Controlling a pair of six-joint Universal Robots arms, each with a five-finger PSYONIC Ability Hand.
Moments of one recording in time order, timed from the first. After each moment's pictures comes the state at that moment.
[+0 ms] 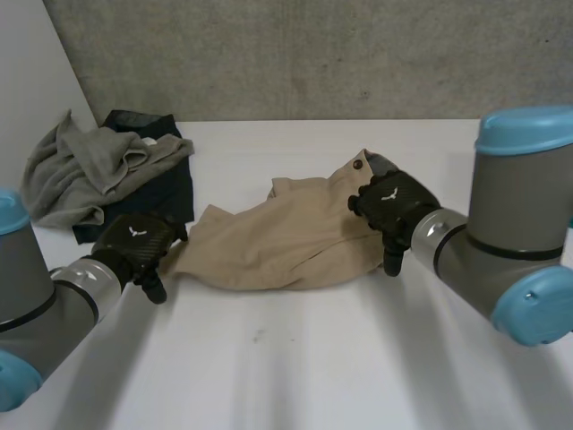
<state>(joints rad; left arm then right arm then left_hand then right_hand) 4.47 -1.85 -1.81 3.27 -1.38 3.57 2.07 -1.09 1.30 0.20 1.48 2.53 0.39 0.38 0.38 0.37 0.19 0.32 0.32 0.30 0.31 0.10</state>
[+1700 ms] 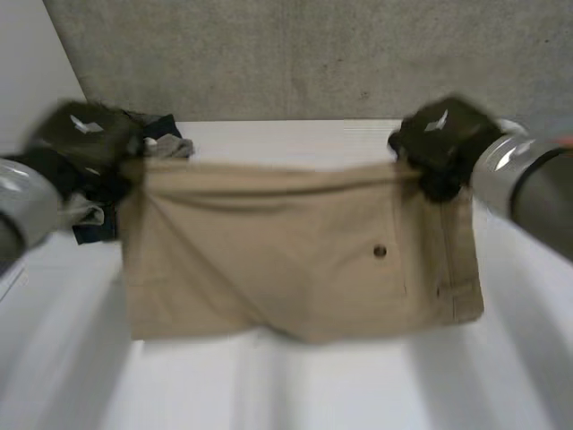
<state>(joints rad) 4.42 -1.61 -1.51 2.94 -1.44 3.61 2.01 -1.28 1.15 0.45 1.47 2.47 1.13 1.20 1.19 1.20 0.99 1.11 1.16 1.19 1.20 1.02</state>
